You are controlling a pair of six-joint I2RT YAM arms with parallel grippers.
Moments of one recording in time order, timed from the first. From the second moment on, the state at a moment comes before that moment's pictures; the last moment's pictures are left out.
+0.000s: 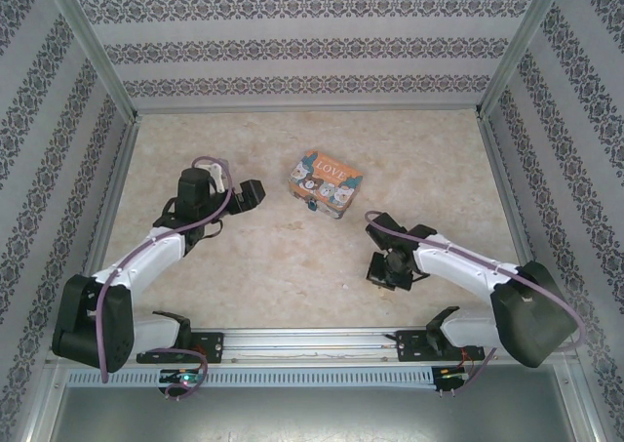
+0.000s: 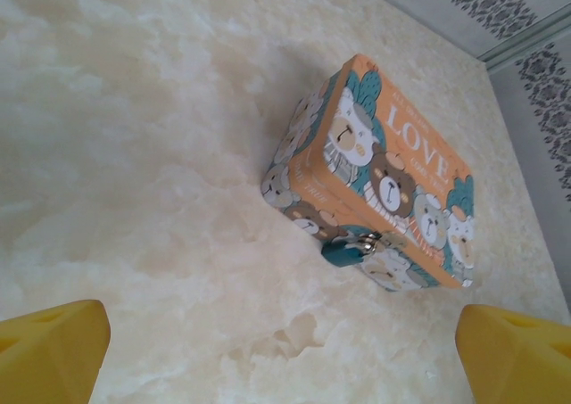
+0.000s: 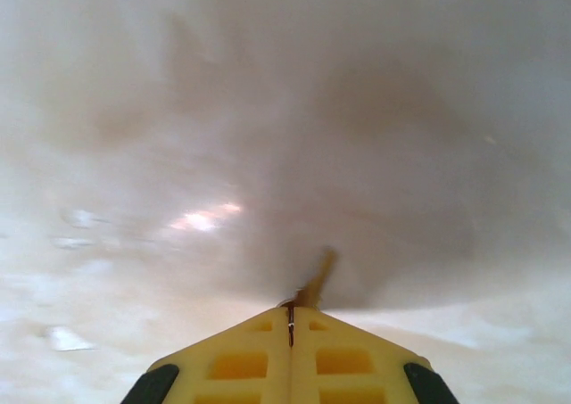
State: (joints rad) left arm -0.19 1.25 0.68 0.03 0.34 -0.58; right arm 0.59 1.26 0.62 -0.78 -0.13 0.95
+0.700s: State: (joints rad) left arm -0.18 1.27 0.85 -0.01 0.65 -0.85; right arm 0.64 1.32 0.95 -0.35 -0.20 0.62
